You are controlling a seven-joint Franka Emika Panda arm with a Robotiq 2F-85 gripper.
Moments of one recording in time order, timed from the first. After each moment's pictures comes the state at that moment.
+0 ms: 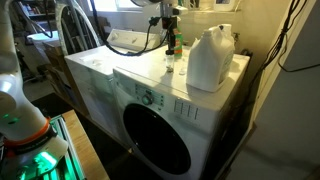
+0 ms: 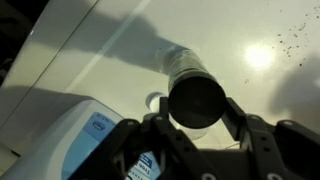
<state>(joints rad) -0.03 0.30 -0.11 -1.54 -0.03 1.89 0.49</state>
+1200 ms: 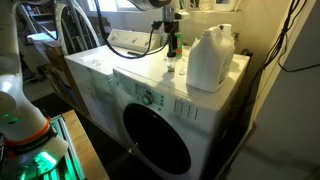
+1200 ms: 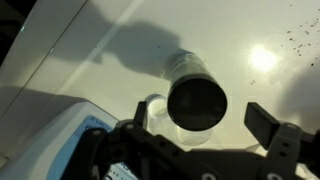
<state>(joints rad) -0.02 0.35 -0.11 -1.51 -0.03 1.89 0.49</state>
